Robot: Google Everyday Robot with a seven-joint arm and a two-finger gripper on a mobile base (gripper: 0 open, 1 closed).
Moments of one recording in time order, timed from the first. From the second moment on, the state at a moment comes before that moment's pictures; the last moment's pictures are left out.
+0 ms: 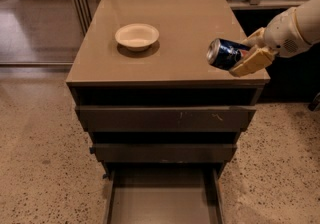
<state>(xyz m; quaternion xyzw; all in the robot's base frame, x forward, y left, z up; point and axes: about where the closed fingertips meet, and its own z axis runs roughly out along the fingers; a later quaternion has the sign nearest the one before) 0.593 -0.212 0.899 -0.54 0.76 0.11 0.35</state>
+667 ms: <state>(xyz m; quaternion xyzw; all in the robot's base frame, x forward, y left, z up) 0.548 -0.231 0.887 -0.47 0.79 0.06 0.39</state>
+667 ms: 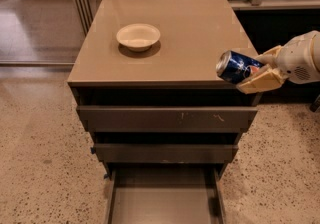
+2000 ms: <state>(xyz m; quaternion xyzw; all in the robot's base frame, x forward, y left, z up) 0.498 -0.258 0.752 -0.31 0.86 0.12 0.37</state>
